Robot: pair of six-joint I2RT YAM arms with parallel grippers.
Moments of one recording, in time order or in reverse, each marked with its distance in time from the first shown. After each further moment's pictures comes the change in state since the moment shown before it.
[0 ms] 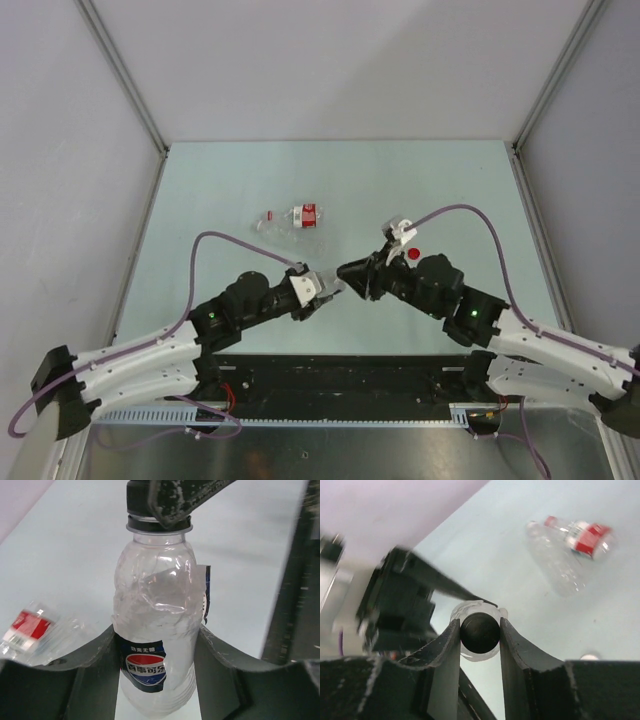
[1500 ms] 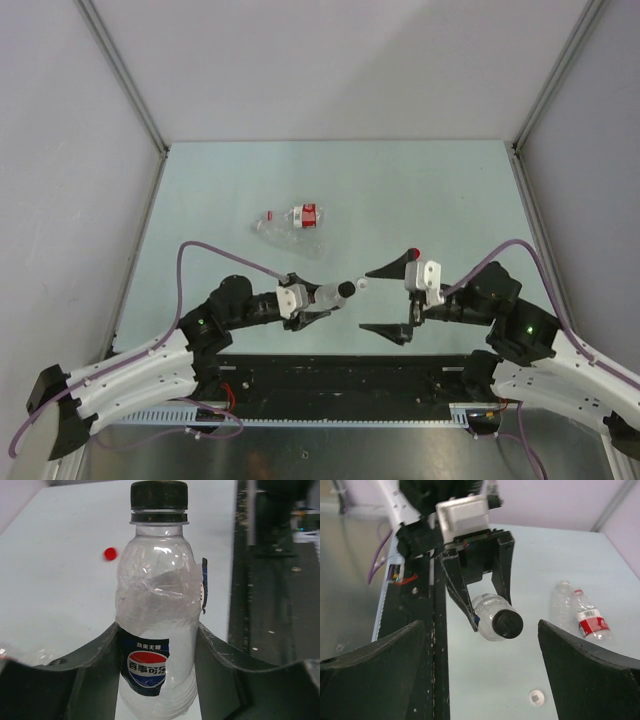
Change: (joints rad) left arm 0.085 -0.068 -0.091 0.093 0.207 -0.002; right arm -0.029 -0.207 0.072 -0.204 -0.339 -0.436
